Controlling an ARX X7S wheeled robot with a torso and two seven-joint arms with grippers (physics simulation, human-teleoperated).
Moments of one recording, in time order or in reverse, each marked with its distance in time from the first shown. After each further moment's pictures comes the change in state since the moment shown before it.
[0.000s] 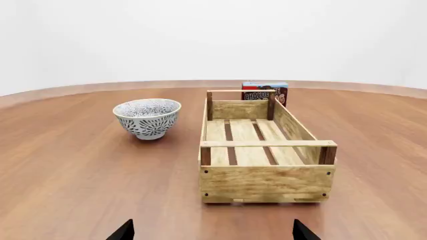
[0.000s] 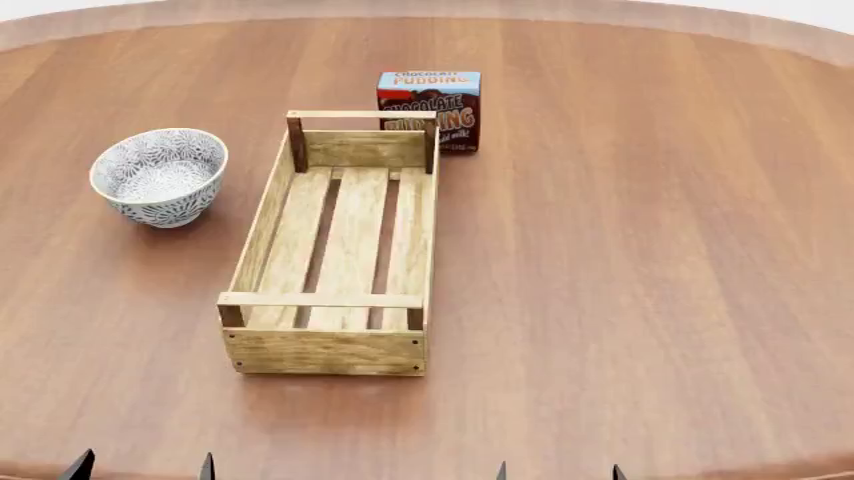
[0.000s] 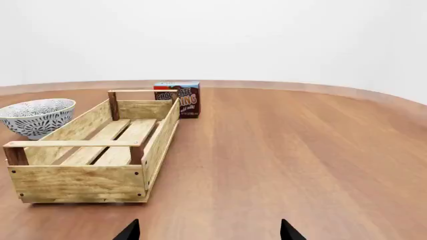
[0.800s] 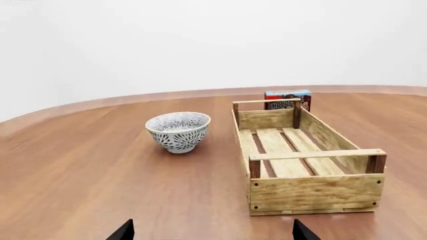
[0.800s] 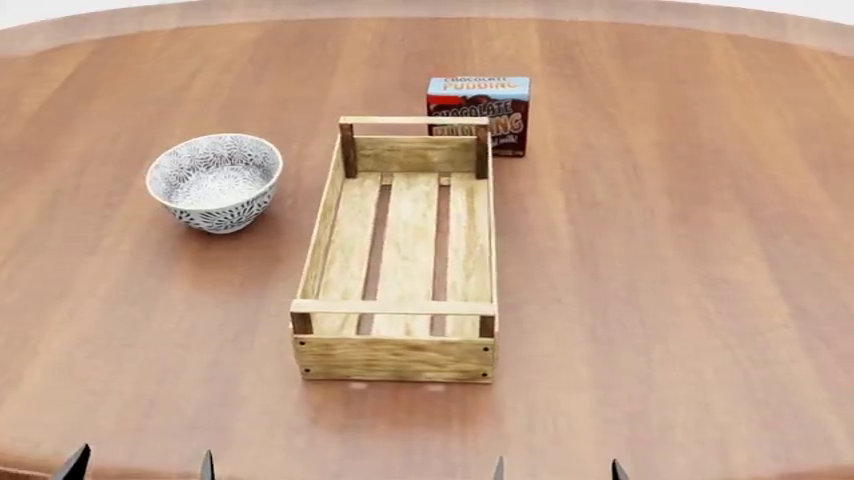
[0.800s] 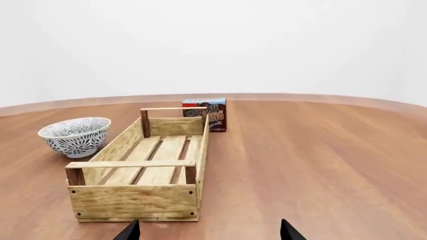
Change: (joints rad) left arm 0.005 -0.075 0.100 0.007 -0.024 0.035 -0.109; right arm -0.014 0.078 -0.086 -0.015 0.097 -0.060 0.065
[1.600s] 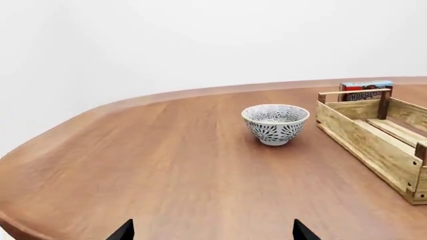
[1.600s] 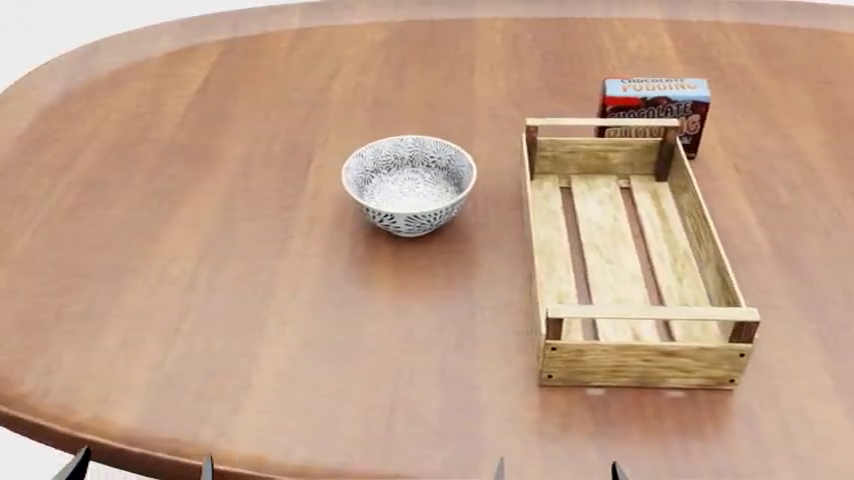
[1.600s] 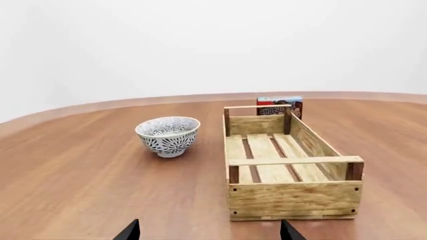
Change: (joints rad) left arm -0.007 -0.043 0.053 -0.010 -0.026 -0.003 -0.057; right arm 0.002 0.039 -0.047 0.015 0.049 -0.027 0.045
